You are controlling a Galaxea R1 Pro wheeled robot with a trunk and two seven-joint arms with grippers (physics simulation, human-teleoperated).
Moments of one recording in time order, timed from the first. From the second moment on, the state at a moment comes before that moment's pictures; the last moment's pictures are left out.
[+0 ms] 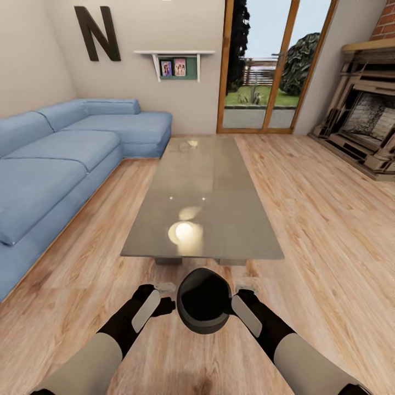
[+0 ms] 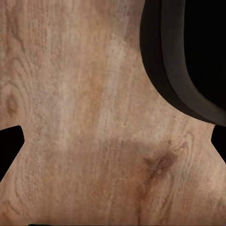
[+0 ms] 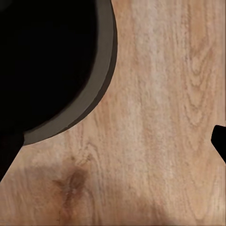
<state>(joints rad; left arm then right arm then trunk) -0.68 -0.08 -0.35 -0.71 0.69 0.74 0.51 -0.69 0.05 0.52 -0.68 -0.82 0.58 -0.60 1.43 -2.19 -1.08</state>
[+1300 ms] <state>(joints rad) -0.68 -0.09 -0.36 -0.57 0.69 0.72 0.51 -0.69 0.05 0.52 -0.68 -0.86 0.67 -0.59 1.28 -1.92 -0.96</state>
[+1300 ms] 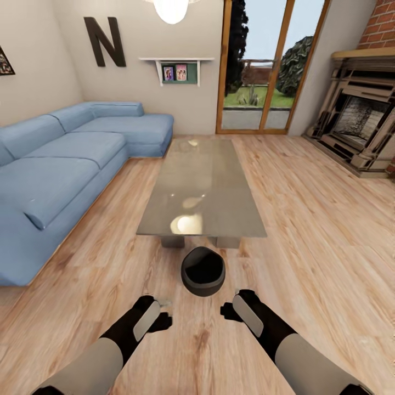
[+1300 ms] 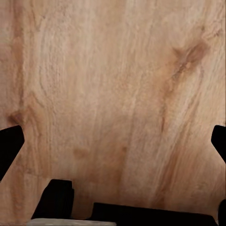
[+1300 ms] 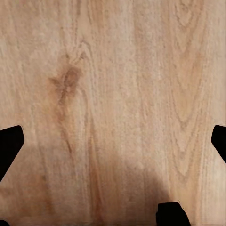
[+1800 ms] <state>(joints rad) -0.67 -0.09 -0.36 -0.42 0.68 0.52 0.50 -0.64 0.05 0.52 -0.68 -0.87 0.50 -0.59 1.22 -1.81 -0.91</state>
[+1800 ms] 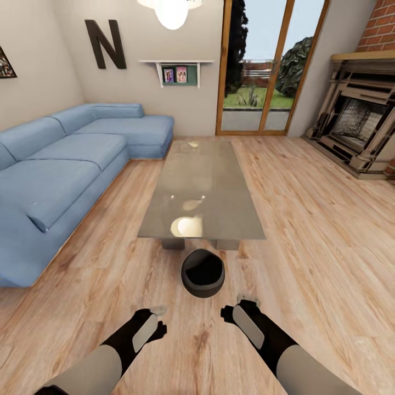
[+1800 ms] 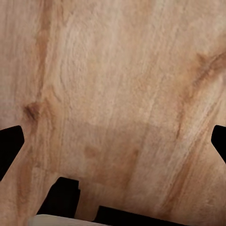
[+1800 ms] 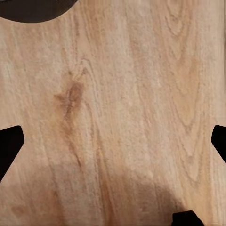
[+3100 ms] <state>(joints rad) -0.67 -0.09 -0.43 -0.17 0.69 0.31 0.50 -0.49 0.05 0.53 -0.65 -0.86 0.32 -0.58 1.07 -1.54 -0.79</state>
